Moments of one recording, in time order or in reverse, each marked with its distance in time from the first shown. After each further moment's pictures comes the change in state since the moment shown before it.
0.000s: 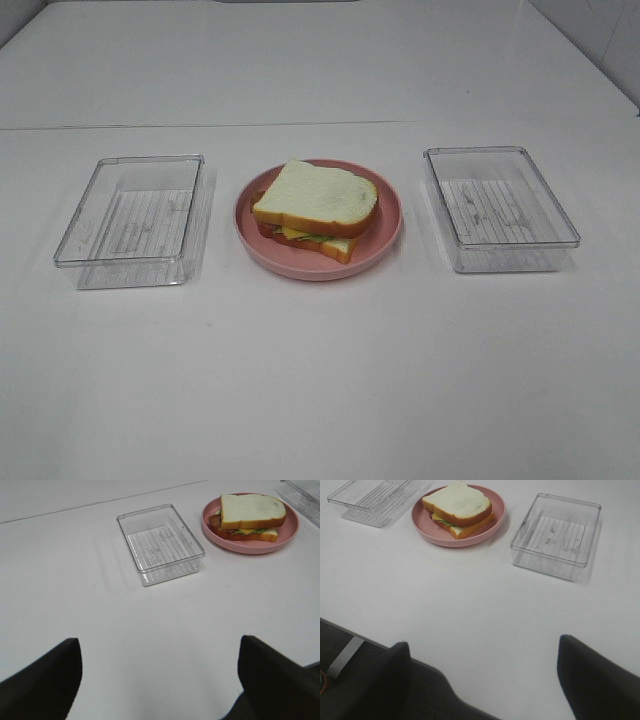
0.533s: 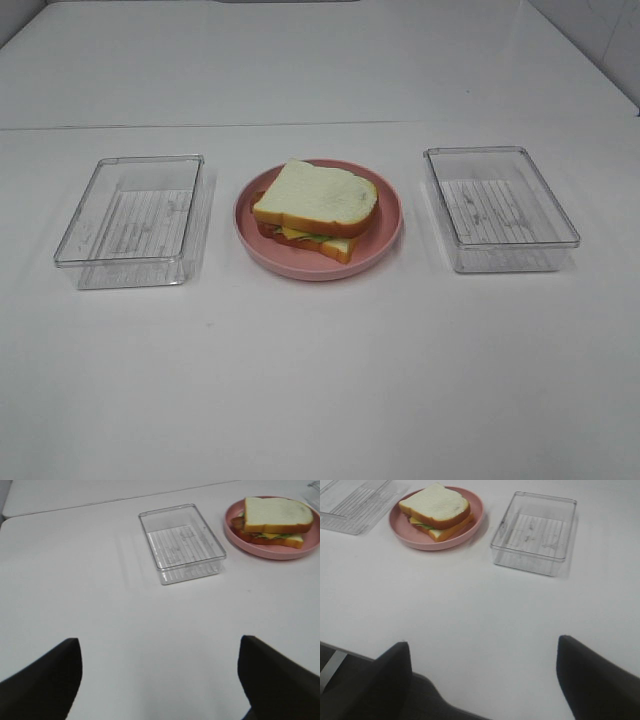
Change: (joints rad) left arm 0.135 0.000 0.000 0.000 0.000 0.000; right arm -0.103 0.000 0.000 0.000 0.000 -0.001
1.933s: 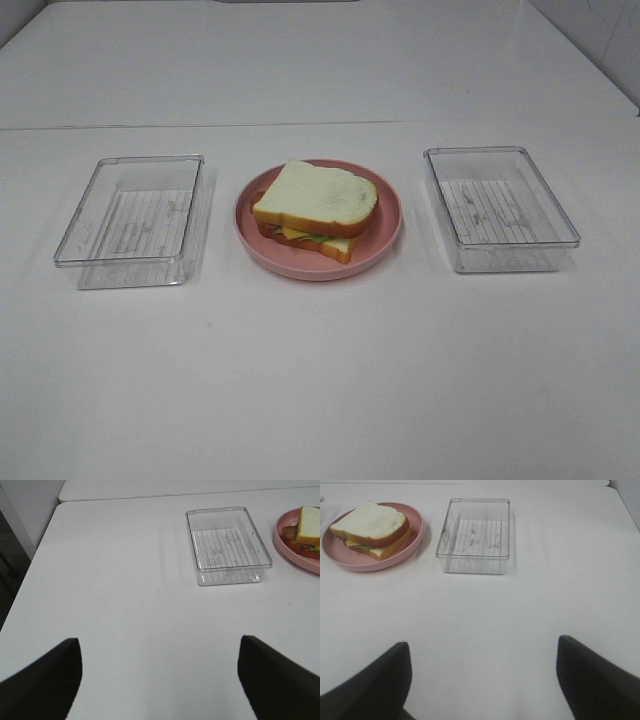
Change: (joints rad) left arm 0.149 0.000 0.000 0.000 0.000 0.000; right arm -0.240 -0.022 0.001 0.002 -0.002 0.000
